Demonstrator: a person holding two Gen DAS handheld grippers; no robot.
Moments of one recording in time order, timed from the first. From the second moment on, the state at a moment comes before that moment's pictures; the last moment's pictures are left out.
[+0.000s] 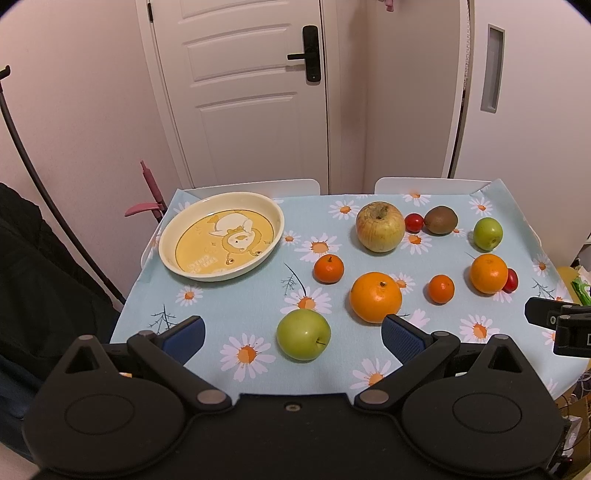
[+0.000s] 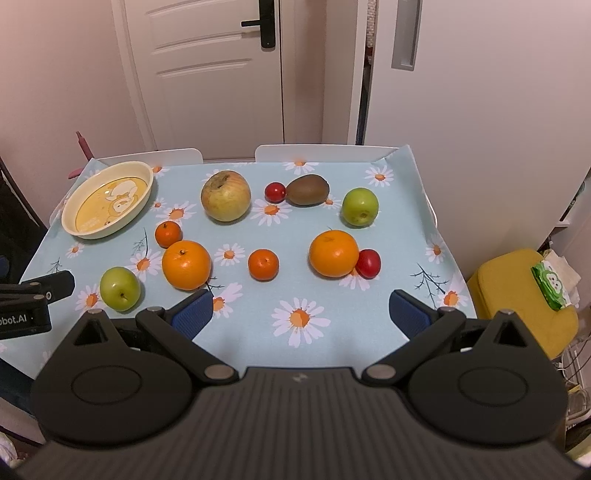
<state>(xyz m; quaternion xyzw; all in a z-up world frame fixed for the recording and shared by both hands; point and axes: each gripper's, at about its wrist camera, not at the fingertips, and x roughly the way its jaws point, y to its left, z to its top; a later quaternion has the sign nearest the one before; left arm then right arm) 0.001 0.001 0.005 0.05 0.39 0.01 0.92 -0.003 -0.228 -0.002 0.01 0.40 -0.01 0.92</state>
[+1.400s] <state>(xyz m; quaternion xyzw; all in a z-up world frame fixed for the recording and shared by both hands) 0.005 0.004 -0.007 0.05 0.38 0.04 0.92 0.019 -0.221 -0.010 -0.01 0.40 0.07 0.91</state>
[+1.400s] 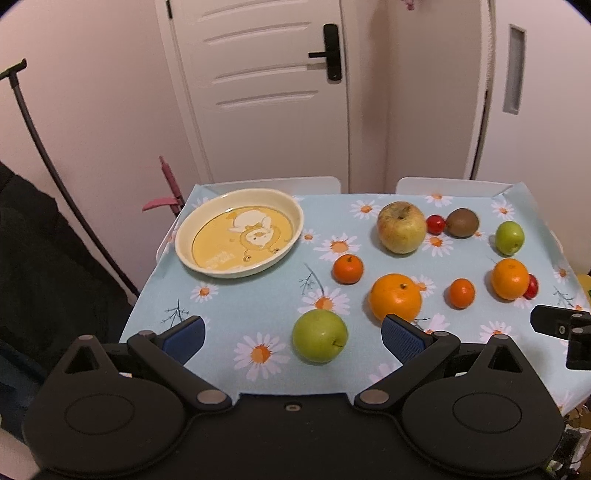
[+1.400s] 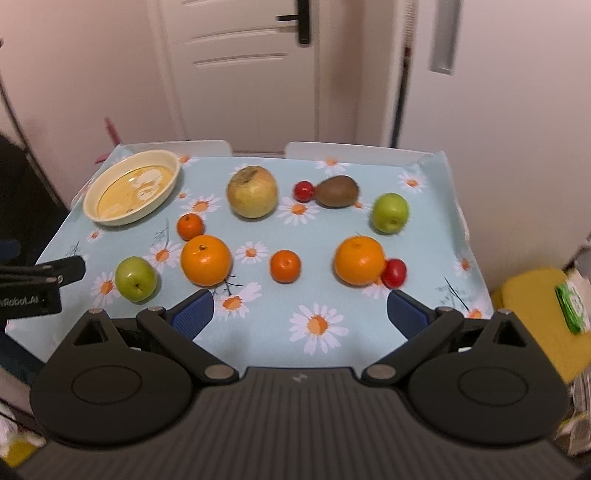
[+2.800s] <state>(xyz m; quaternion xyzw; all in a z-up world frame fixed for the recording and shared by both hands) 0.066 -0.009 -0.120 0.11 0.41 0.01 0.91 0.135 -0.158 -0.107 -0.04 0.41 0.31 0.86</state>
